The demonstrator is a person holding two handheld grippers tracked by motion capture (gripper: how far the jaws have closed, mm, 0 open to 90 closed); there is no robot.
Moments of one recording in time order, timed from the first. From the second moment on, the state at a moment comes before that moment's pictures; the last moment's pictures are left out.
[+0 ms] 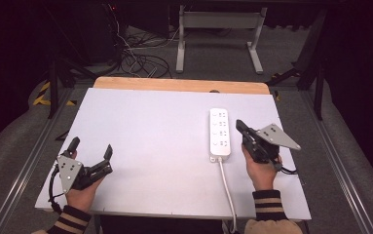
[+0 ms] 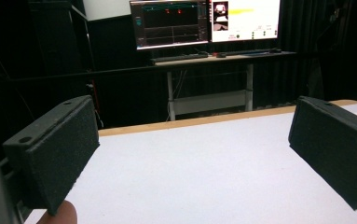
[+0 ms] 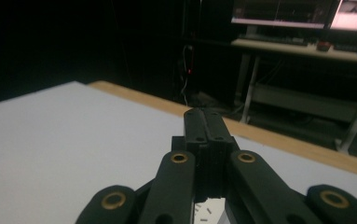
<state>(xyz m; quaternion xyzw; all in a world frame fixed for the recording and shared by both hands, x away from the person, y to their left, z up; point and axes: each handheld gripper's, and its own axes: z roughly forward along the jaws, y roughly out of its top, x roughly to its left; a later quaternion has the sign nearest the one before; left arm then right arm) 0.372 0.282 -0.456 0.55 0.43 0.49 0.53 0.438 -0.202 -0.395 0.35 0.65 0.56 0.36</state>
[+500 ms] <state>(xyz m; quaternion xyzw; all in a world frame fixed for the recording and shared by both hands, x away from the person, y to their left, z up) 0.371 0.282 -0.454 0.55 0.42 0.49 0.54 0.390 -0.260 -0.427 0.35 0.55 0.62 0.43</state>
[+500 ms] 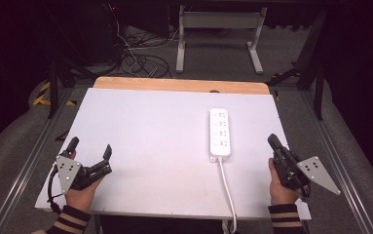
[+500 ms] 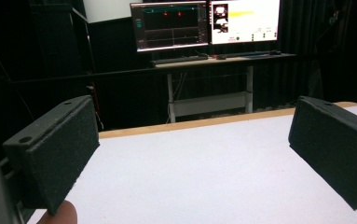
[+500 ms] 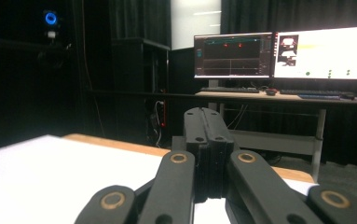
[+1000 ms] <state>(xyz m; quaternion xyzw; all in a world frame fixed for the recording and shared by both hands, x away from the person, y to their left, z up) 0.370 0.283 -0.454 0.55 0.42 0.49 0.54 0.397 -0.256 -0.433 0.34 0.54 0.63 0.43</state>
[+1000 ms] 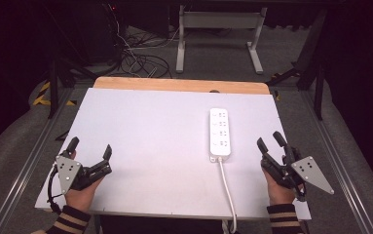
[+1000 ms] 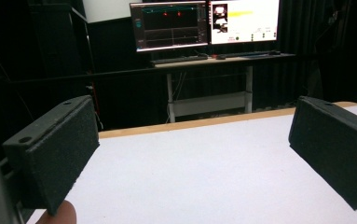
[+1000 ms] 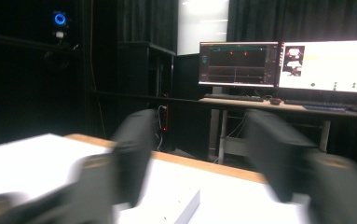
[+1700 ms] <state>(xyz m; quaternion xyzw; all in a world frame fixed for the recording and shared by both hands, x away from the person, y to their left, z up) 0.370 0.283 -0.454 0.55 0.42 0.49 0.54 0.405 -0.254 -0.438 0.36 0.54 0.62 0.44</state>
